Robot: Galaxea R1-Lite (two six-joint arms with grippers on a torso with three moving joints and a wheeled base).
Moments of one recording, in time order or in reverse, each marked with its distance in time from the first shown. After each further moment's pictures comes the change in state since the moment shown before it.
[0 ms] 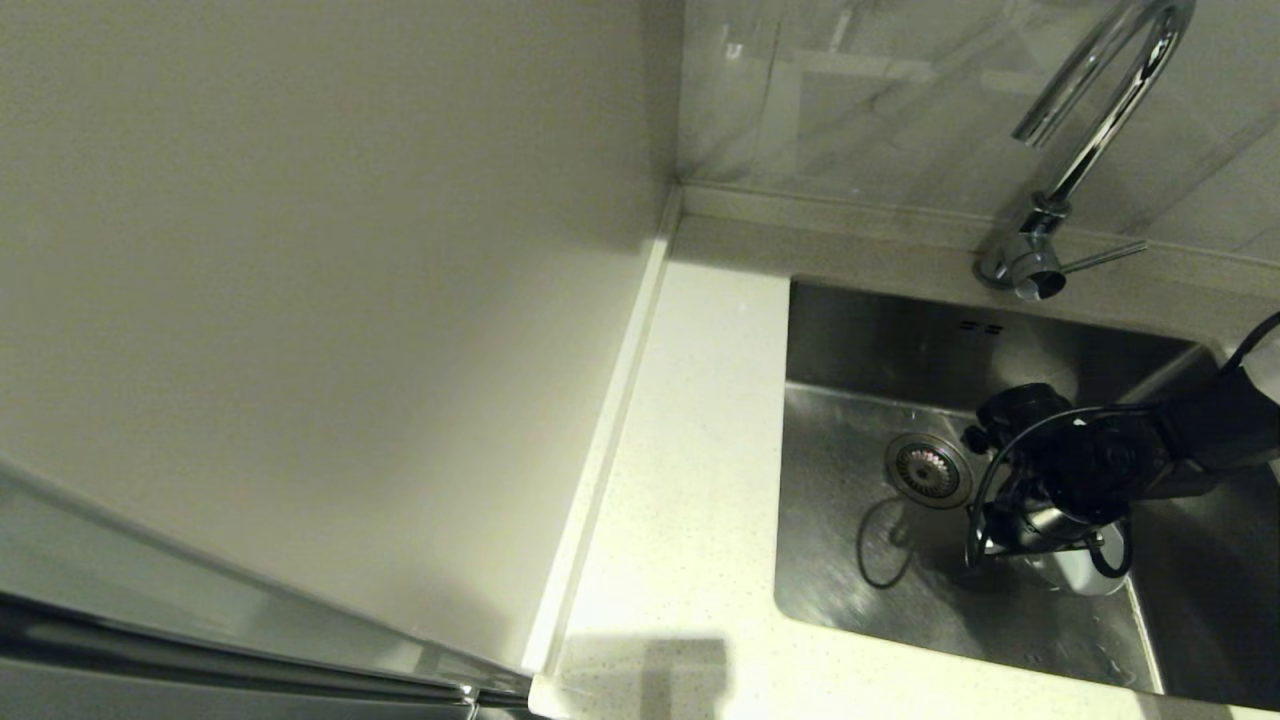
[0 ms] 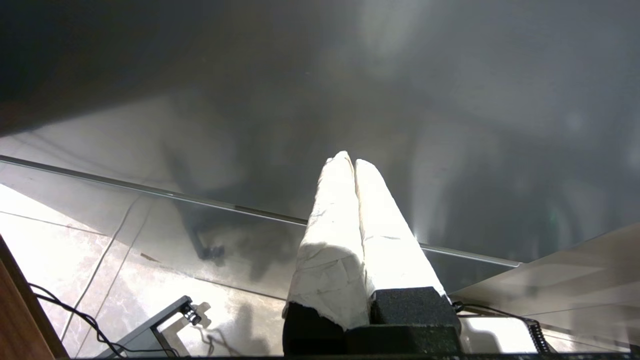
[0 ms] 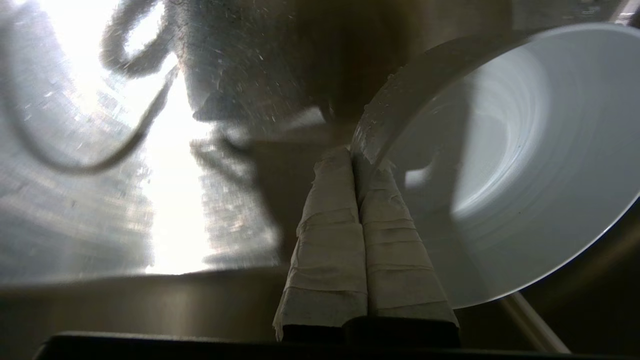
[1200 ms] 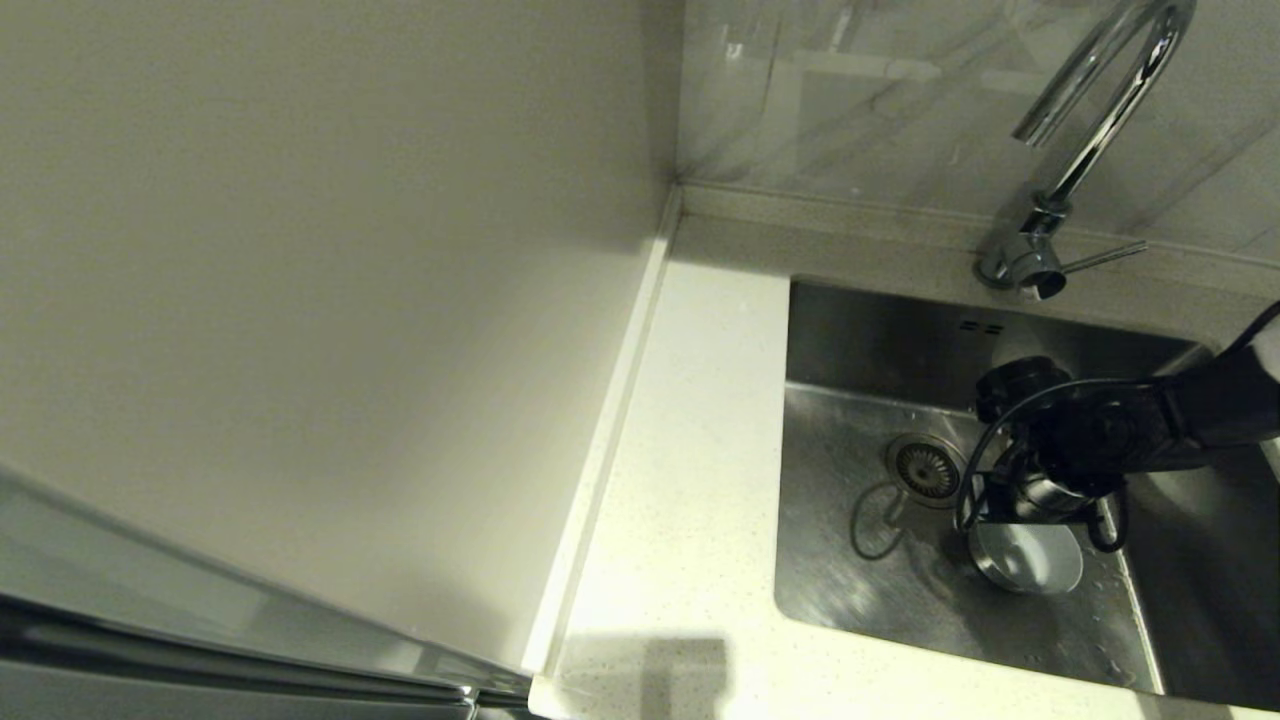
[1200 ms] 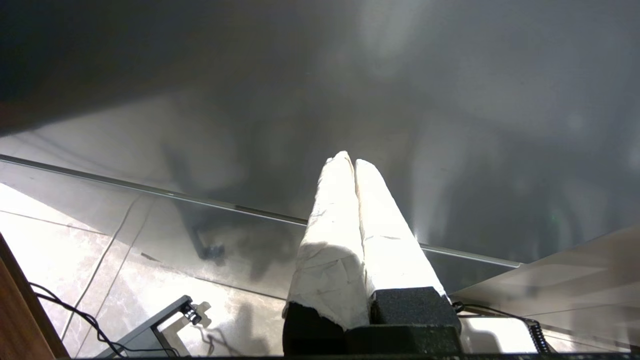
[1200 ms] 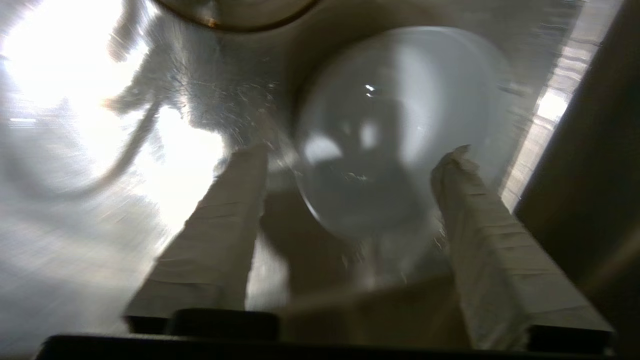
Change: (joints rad) left arm 0.000 0.000 0.000 0.000 0.000 0.000; right arm 0.007 -0.047 -0.087 0.063 -0.054 0.114
